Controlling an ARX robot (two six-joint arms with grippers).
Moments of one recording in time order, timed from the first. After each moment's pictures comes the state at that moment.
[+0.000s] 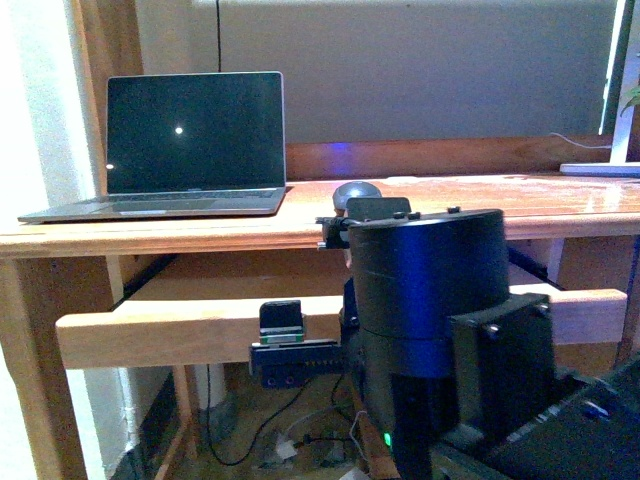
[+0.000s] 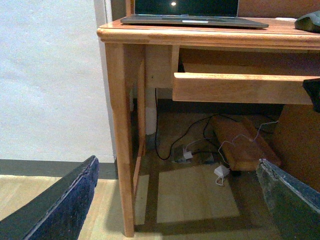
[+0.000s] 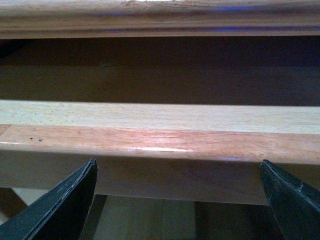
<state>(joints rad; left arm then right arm) -0.01 0.00 0.01 0.00 0.00 -0.01 0.76 2.07 1.17 0.79 0.52 0.09</state>
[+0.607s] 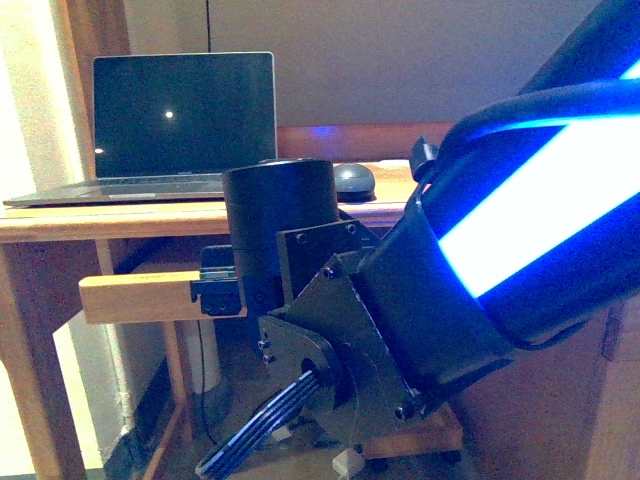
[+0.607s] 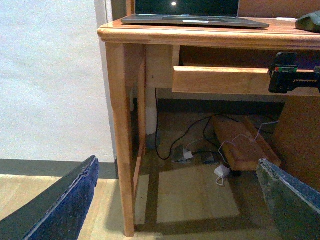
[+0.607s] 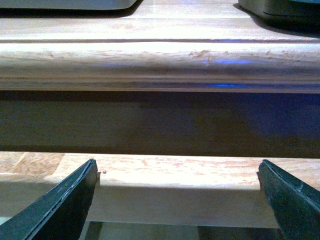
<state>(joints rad) -0.01 0.00 0.01 0.00 0.00 -0.01 0.78 2.21 1.47 0.65 0.58 0.08</state>
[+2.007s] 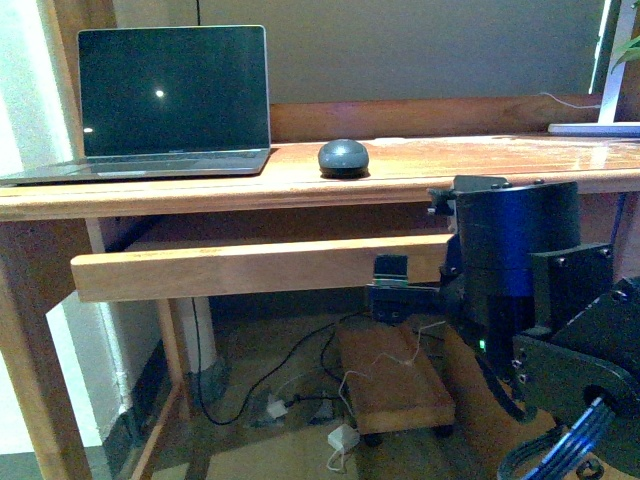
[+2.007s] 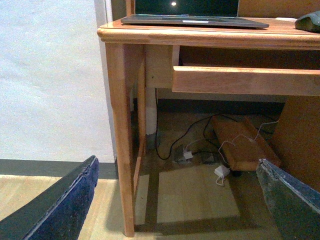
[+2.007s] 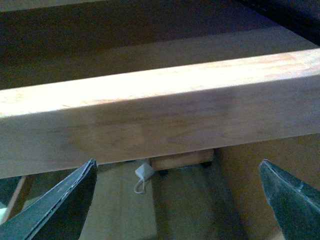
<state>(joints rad) -0.01 0.00 0.01 0.00 0.00 -0.01 0.52 2.05 1.08 0.82 0.44 0.16</state>
